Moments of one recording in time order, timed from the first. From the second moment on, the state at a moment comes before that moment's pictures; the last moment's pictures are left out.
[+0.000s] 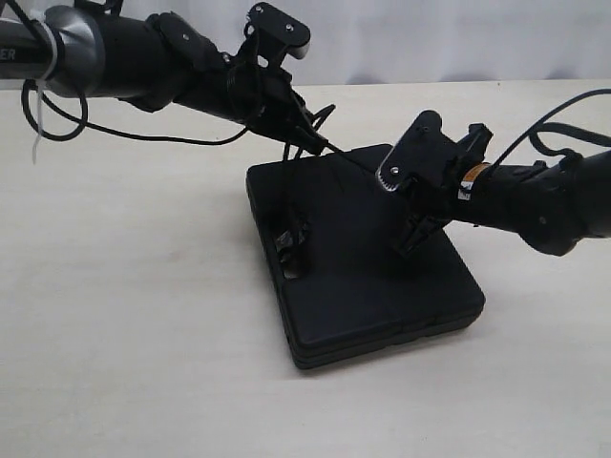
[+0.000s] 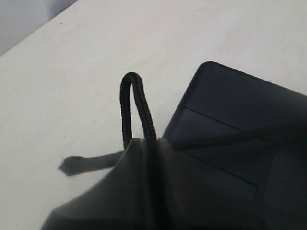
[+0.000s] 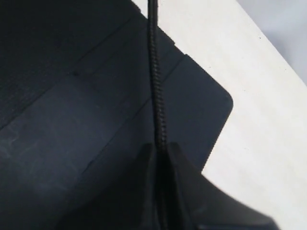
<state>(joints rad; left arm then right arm) -0.49 2.09 -1.48 -0.90 0.31 1.15 0.30 1.80 -0.78 -0.18 -0.27 -0.48</state>
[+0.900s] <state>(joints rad) -0.61 2.08 -1.48 -1.02 0.47 1.27 0.30 1.80 -0.78 -0.11 -0.33 -0.48</state>
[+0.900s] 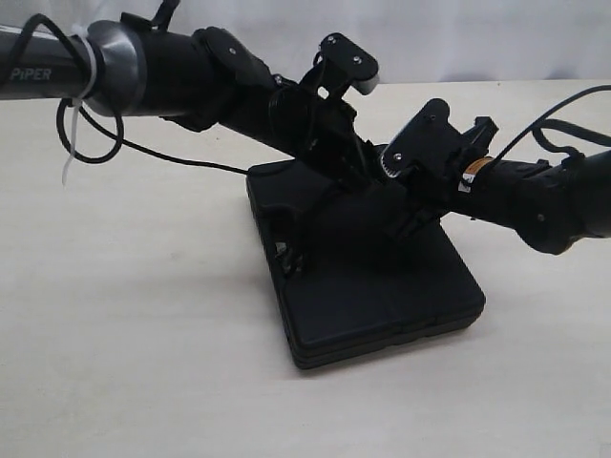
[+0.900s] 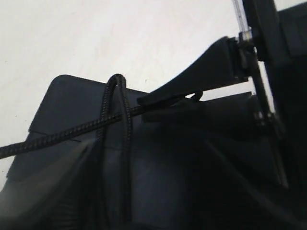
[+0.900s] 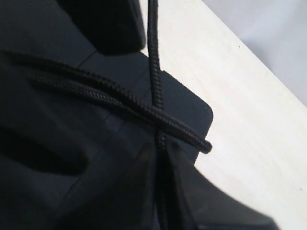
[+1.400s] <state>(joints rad) -0.53 2.01 -1.48 -0.66 0.48 1.32 0.30 1.80 -0.78 -0.12 -0.33 -0.48</state>
